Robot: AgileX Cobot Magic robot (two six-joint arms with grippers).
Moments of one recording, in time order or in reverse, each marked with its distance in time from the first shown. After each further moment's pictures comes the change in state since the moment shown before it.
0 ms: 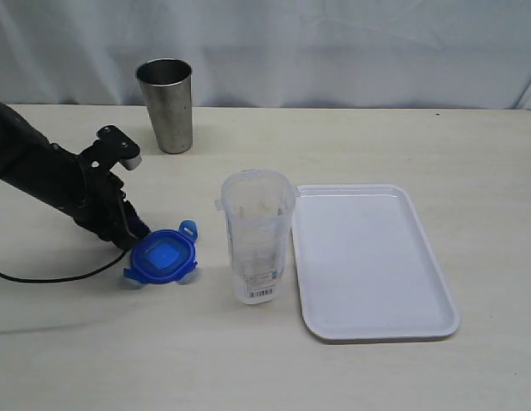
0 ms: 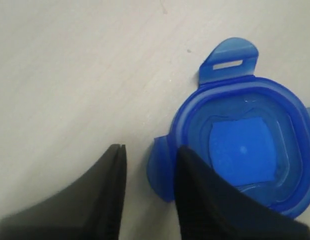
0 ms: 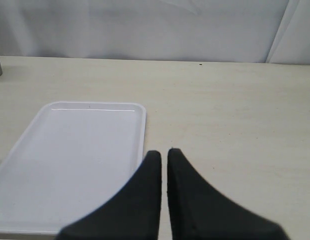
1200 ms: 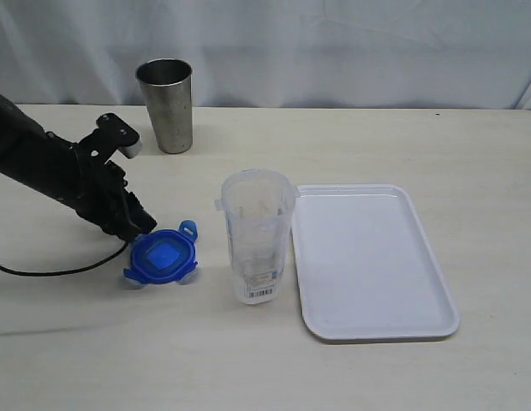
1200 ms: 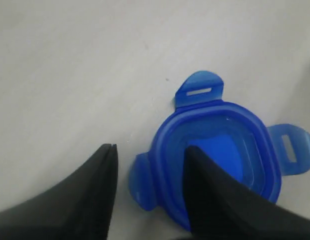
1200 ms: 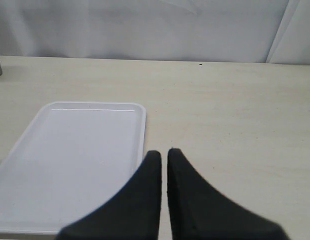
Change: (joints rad) left arm 0.000 -0.047 0.000 -0.040 0.047 0.012; right arm 0.000 0.000 0.000 0.000 0.000 0.000
